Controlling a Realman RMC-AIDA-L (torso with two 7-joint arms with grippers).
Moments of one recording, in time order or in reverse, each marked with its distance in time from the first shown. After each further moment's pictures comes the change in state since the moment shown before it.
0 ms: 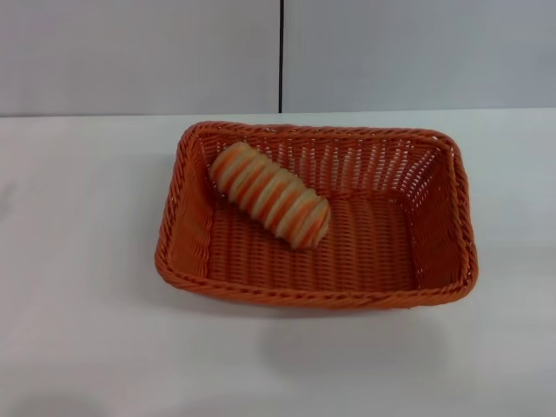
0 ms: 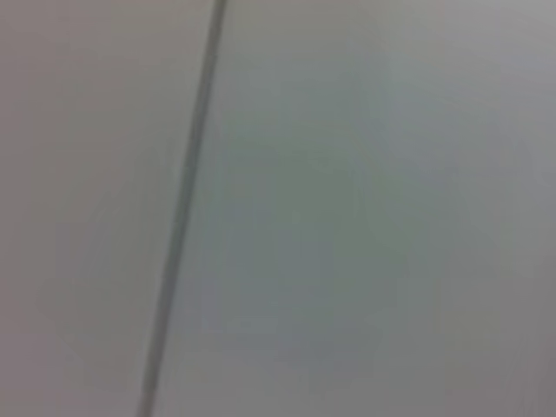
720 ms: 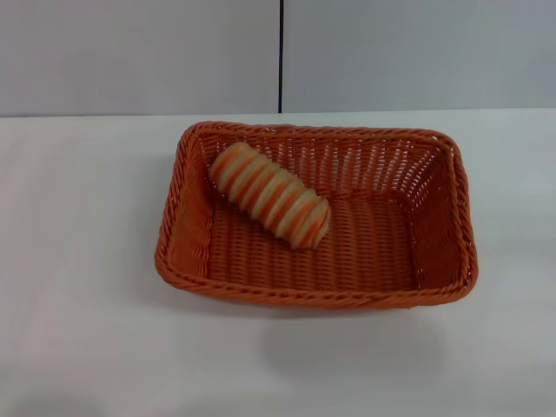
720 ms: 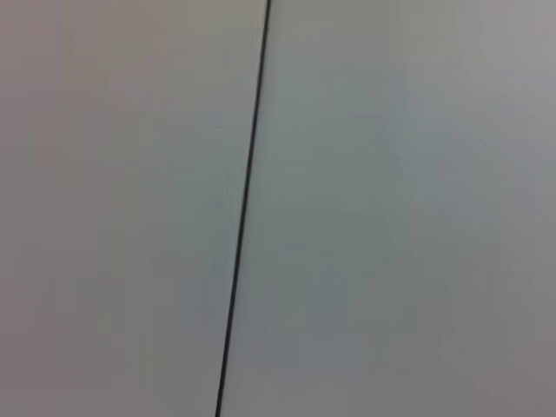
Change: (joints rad) left arm 0.018 -0.041 -0.265 -0.377 -0.003 0.127 0.502; right arm 0.128 0.000 0.243 0.387 0.004 -0.035 -0.447
